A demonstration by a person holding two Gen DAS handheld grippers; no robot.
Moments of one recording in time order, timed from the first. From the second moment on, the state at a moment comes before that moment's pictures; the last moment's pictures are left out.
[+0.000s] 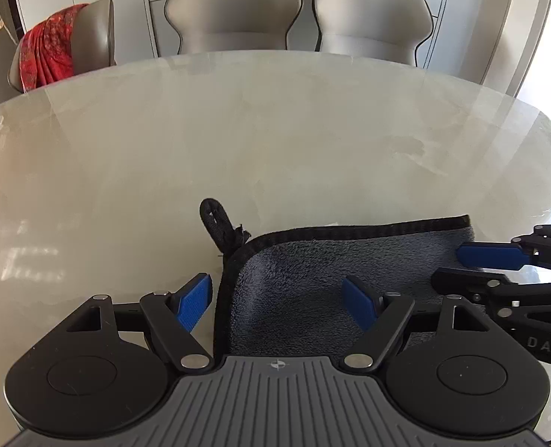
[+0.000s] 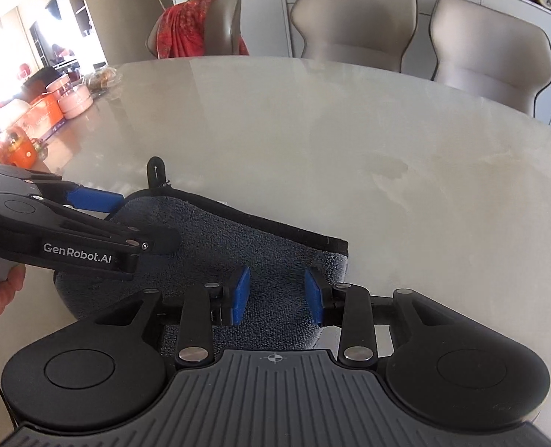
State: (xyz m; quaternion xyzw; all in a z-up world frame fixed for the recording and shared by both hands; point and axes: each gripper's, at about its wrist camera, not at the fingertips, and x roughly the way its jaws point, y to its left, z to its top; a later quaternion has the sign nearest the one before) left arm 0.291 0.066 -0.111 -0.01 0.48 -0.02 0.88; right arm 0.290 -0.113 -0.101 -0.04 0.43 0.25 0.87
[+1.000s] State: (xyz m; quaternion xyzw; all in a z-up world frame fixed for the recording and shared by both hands) left arm 0.225 0.078 -0.113 0.00 0.47 -0.01 0.88; right arm 0.210 -0.080 -0.086 -0.05 0.49 0.19 0.85
